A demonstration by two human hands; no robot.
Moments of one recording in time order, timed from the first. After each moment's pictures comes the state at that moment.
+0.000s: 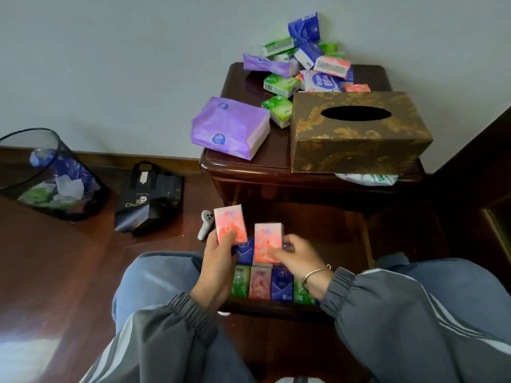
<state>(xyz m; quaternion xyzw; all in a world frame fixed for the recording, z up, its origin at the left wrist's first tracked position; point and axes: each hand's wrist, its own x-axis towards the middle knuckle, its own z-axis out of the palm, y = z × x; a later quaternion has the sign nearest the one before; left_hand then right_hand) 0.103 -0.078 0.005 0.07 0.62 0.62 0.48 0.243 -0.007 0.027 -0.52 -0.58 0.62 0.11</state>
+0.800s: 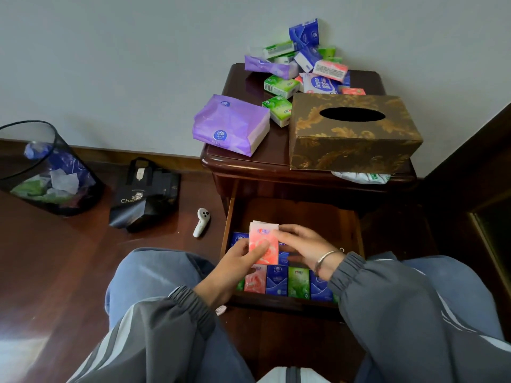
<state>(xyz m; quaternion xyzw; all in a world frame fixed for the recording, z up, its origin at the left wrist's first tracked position) 0.116 -0.091 0.006 0.24 0.60 0.43 0.63 0.262 0.015 0.026 -0.51 -0.51 0.69 0.08</state>
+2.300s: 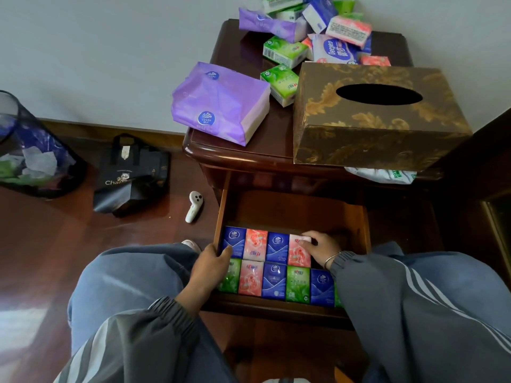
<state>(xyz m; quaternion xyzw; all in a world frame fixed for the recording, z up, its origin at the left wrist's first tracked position) 0.081 -0.075 -0.056 0.16 0.82 0.25 0.48 0.303 0.082 -0.119 -0.57 -0.71 0.41 -0.03</state>
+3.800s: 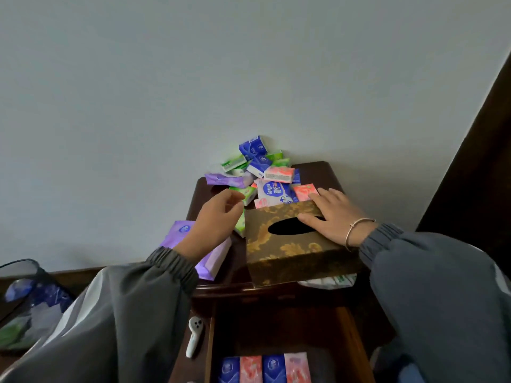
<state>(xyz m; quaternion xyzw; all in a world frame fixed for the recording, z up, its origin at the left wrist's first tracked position) 0.081 0.141 0.202 0.58 0.71 0.36 0.17 0.315 0.237 0.163 -0.51 -0.85 0.13 0.03</state>
